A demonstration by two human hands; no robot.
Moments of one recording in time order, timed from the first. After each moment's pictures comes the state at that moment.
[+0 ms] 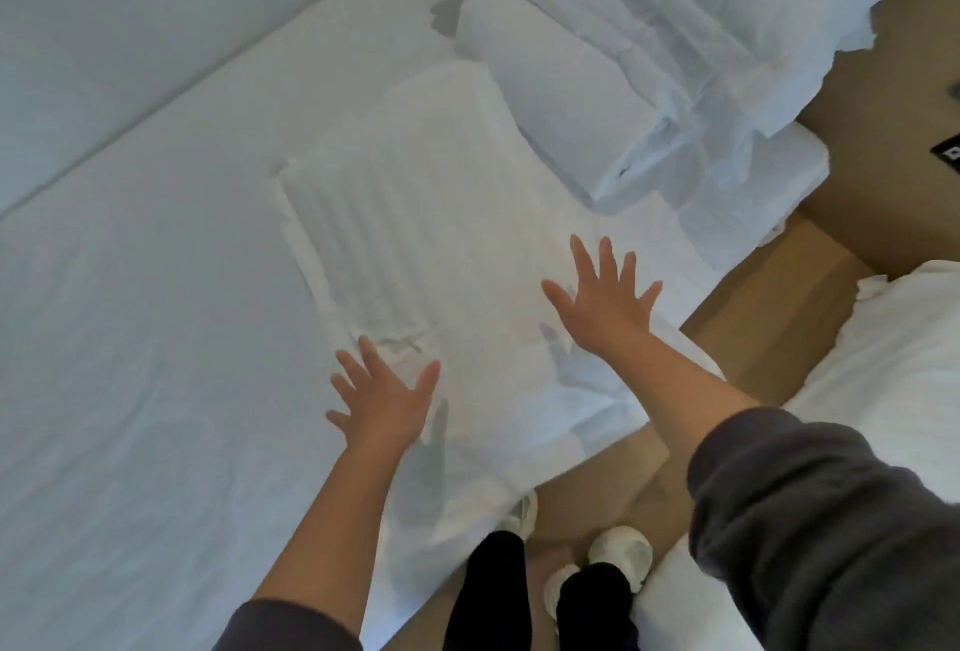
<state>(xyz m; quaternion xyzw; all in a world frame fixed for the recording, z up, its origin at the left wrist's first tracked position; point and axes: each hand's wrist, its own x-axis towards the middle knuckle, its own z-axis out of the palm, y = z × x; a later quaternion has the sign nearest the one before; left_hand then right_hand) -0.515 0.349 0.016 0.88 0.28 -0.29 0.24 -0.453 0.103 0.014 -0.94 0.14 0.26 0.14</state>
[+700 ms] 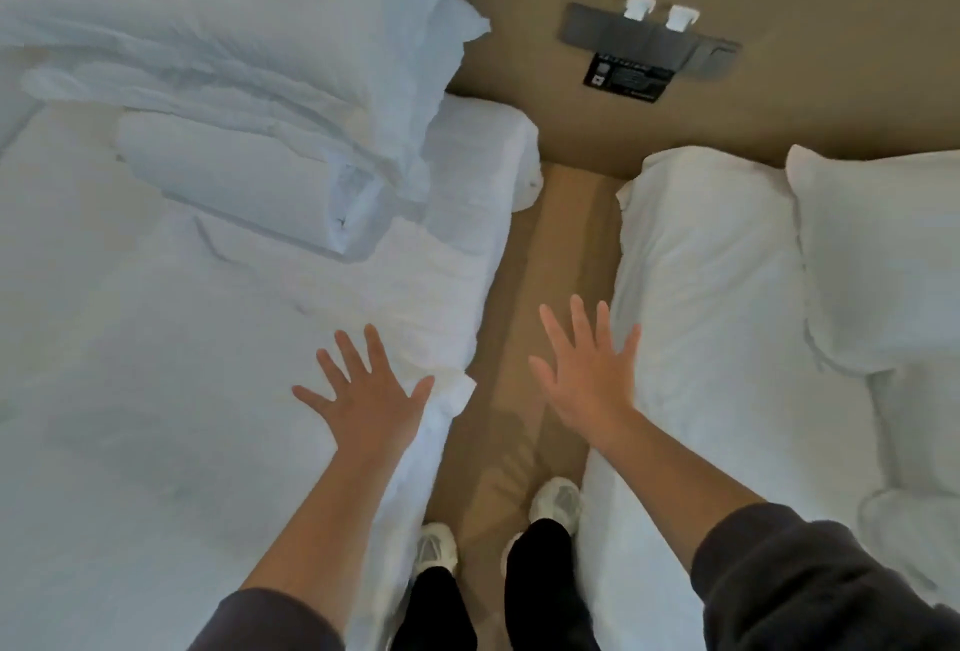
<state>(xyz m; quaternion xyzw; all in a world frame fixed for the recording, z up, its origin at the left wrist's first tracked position) -0.517 0.049 0.046 0.96 -0.13 -0.26 -0.03 -0.631 -0.153 0.049 -0.93 0.28 0.24 0.05</state>
